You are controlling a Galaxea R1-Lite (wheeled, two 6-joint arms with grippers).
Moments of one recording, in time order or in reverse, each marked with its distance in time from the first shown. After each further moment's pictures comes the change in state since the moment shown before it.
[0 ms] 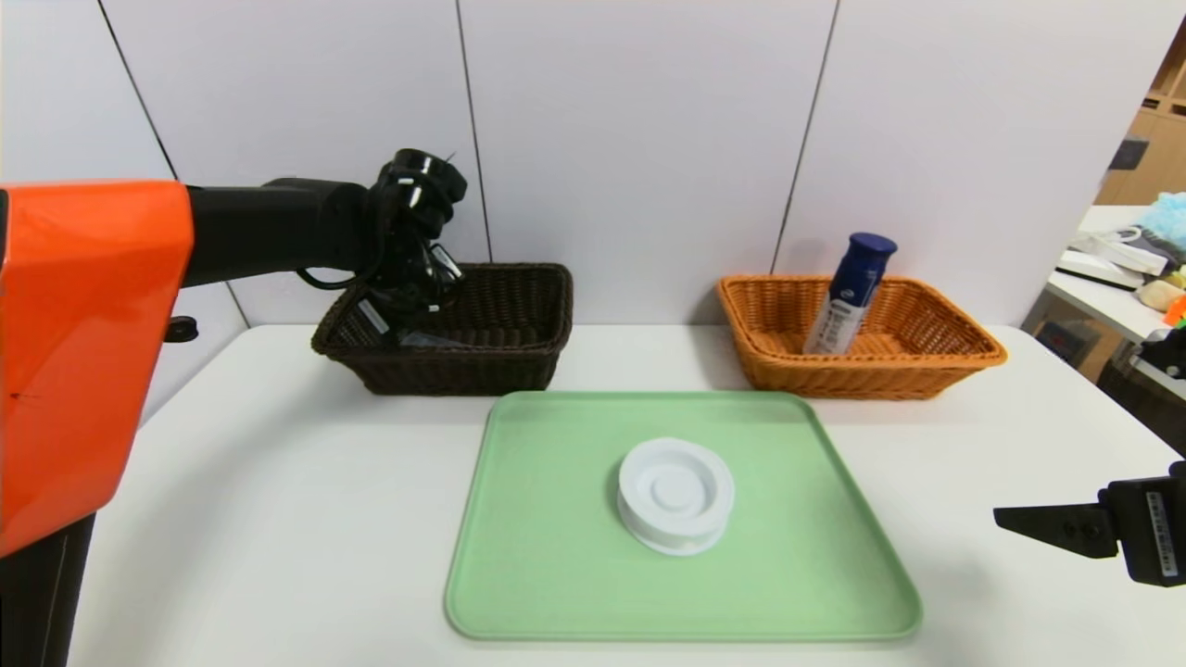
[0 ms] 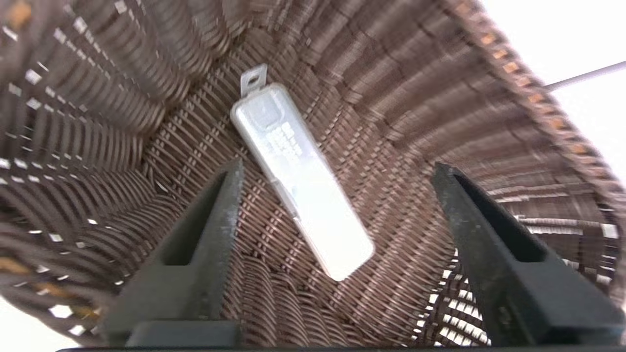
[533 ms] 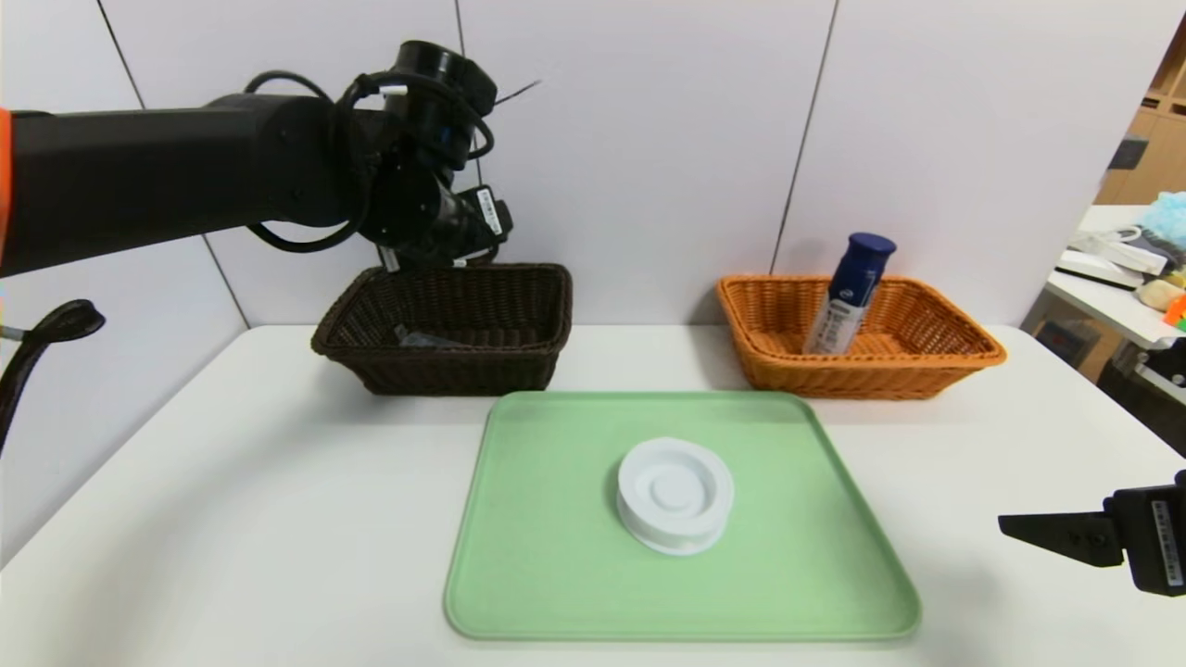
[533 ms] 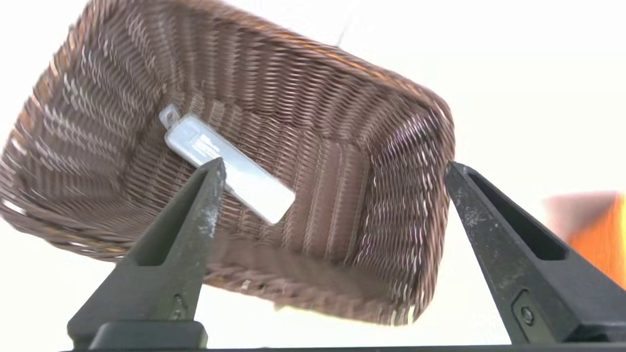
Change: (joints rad) left arm -0.172 -0.171 0.011 -0.036 0.066 0.384; right arm 0.000 -0.016 0.017 0.000 0.000 0.001
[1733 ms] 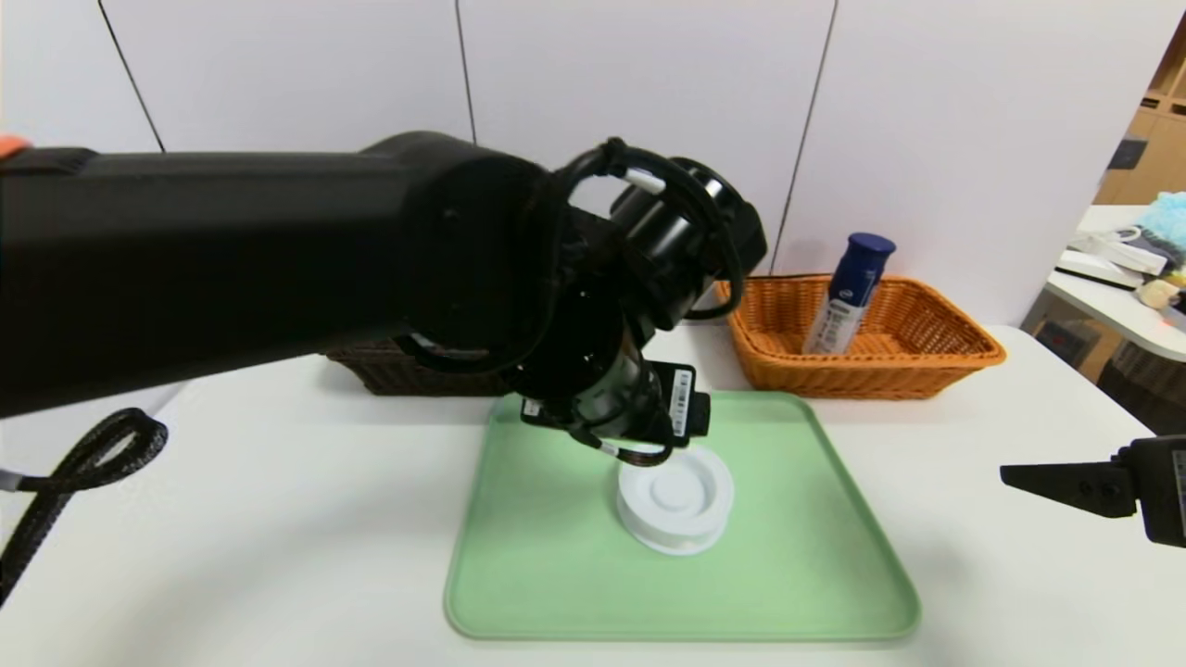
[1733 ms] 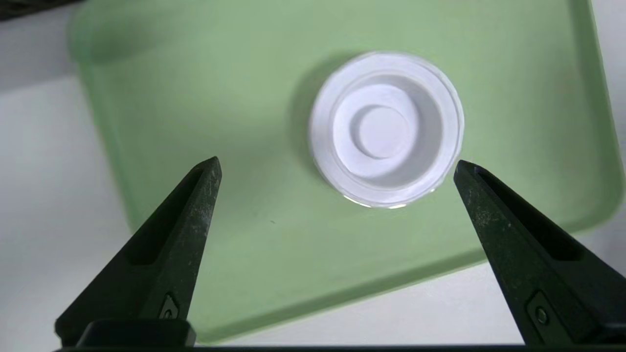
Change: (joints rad) left arm -0.430 0.017 0.035 0.355 -0.164 -0.018; right arm 0.007 0.007 -0.104 0.007 0.011 -0.001
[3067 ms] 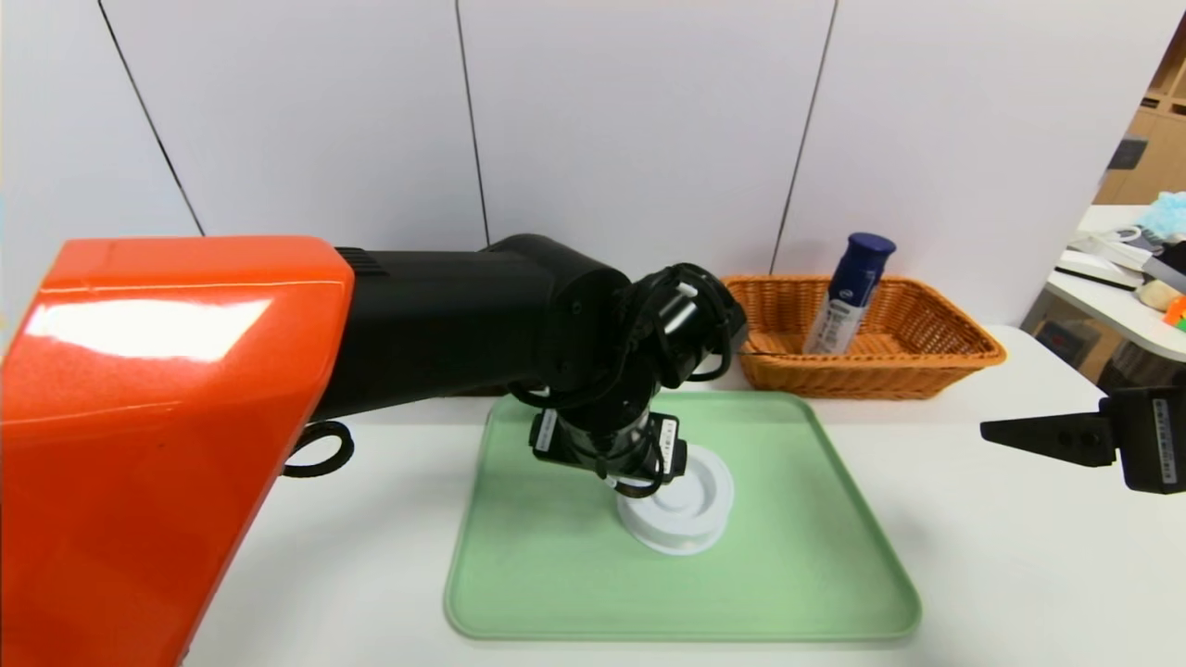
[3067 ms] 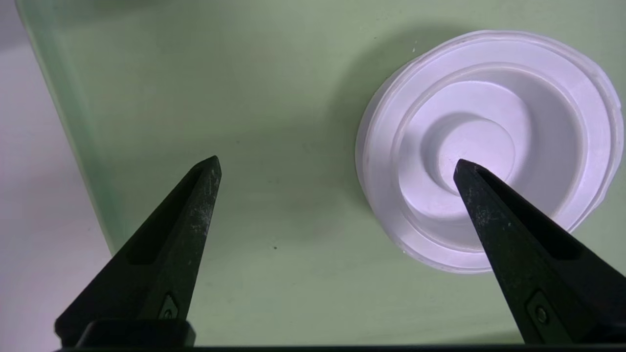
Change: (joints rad) left arm 0.053 0.165 -0.033 0.040 0.007 -0.004; right arm 0.008 0.049 -0.084 0.000 0.025 0.001
